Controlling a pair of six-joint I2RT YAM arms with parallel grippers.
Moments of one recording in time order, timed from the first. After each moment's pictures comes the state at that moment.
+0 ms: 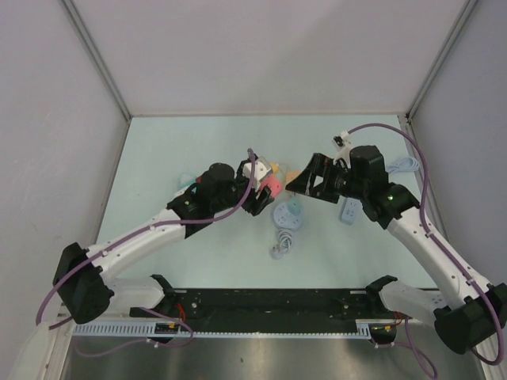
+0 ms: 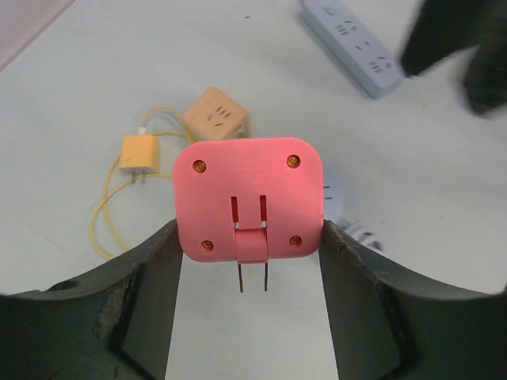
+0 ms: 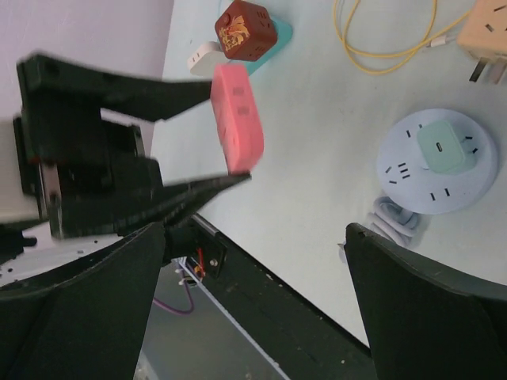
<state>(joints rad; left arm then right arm) -0.76 1.25 0.95 -0.07 0.12 0.10 0.47 1.04 1.02 -0.46 -0.41 0.71</state>
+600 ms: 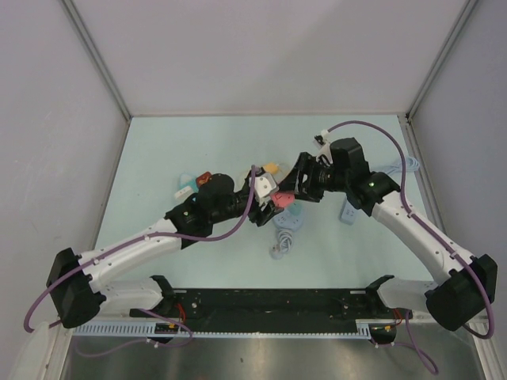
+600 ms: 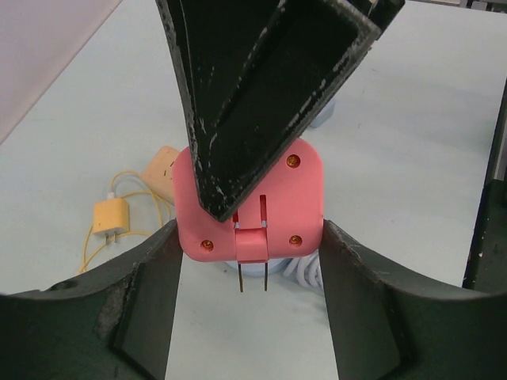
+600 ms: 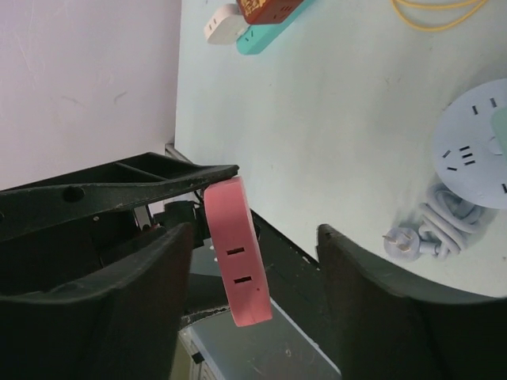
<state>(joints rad) -0.90 1.15 0.88 0.02 0.19 0.20 0.53 1.22 1.12 -0.47 -0.48 0.82</state>
